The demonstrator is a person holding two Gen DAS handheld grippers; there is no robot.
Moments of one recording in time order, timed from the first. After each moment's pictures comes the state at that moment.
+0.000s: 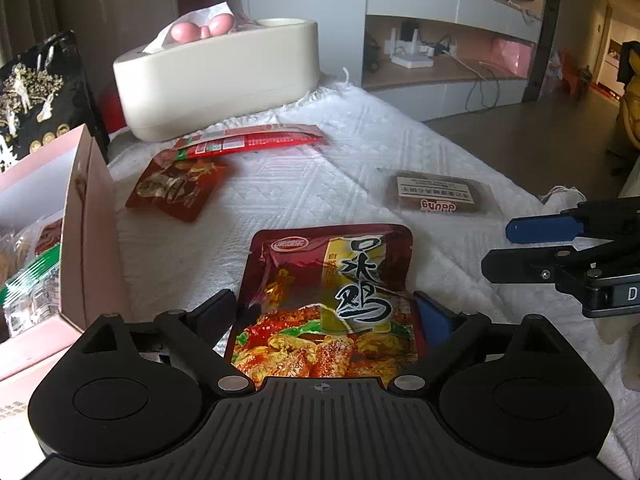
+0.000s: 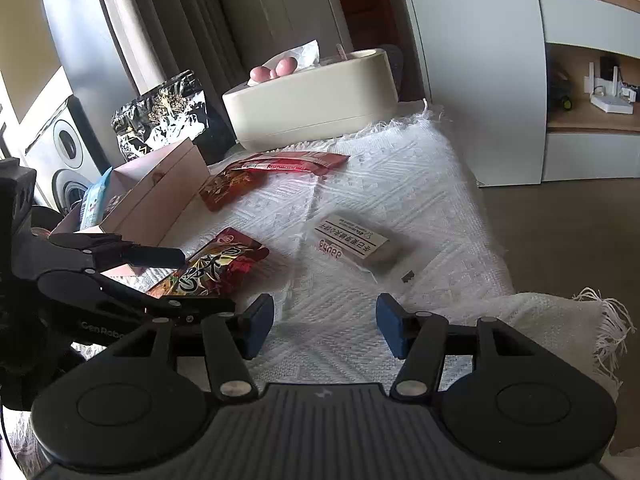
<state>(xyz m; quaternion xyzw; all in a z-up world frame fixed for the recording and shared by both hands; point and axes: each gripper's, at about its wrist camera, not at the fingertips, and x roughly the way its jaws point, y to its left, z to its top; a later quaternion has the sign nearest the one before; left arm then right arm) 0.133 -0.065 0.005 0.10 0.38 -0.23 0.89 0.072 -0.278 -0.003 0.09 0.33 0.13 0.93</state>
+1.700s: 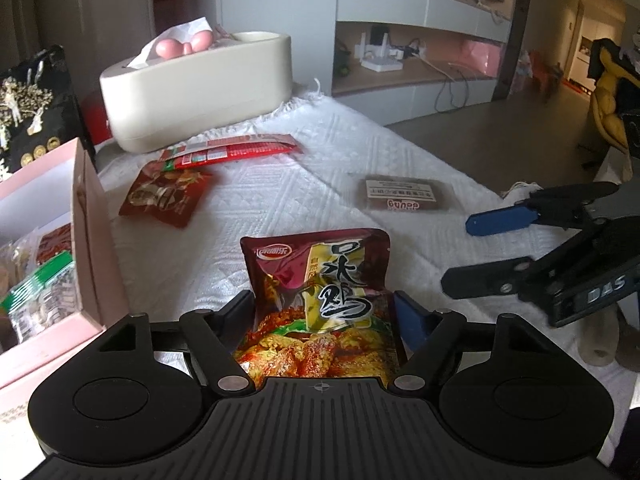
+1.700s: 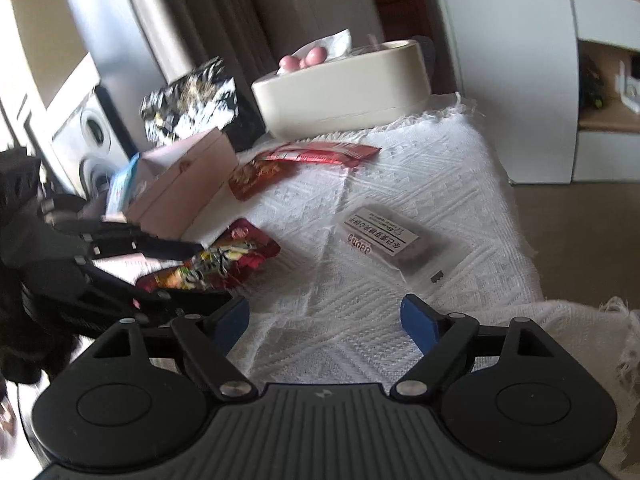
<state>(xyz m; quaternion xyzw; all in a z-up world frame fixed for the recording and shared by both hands) 0.114 -0.050 0.023 0.11 0.38 -0.28 0.88 0.077 -0.272 -0.003 0.07 0.34 0.18 0.92</state>
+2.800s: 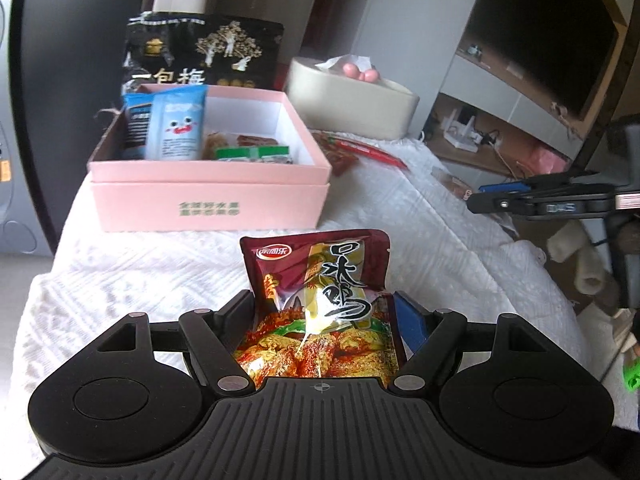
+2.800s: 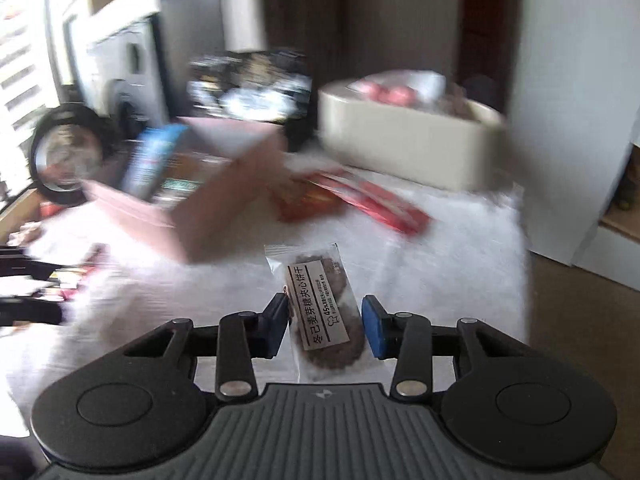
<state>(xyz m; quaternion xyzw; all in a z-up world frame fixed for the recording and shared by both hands) -0.001 0.100 0.052 -0.07 0.36 -0.17 0.91 0.092 -0.211 0.069 -0.08 0.34 0.24 0.91</state>
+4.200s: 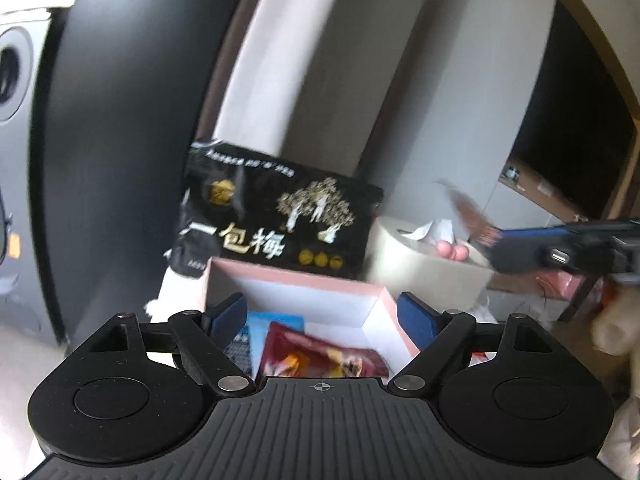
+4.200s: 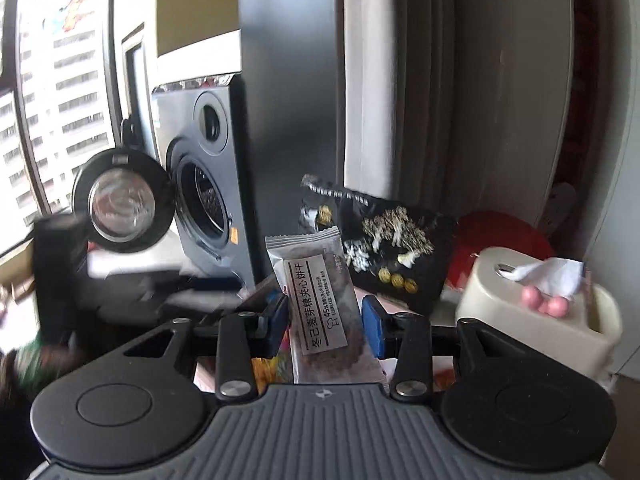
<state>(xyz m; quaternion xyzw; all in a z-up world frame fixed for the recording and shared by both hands) 0.144 0.187 0.101 -0.14 0.23 -0.12 0.95 0.166 -0.034 0.167 -0.09 0.26 0.31 0.91</state>
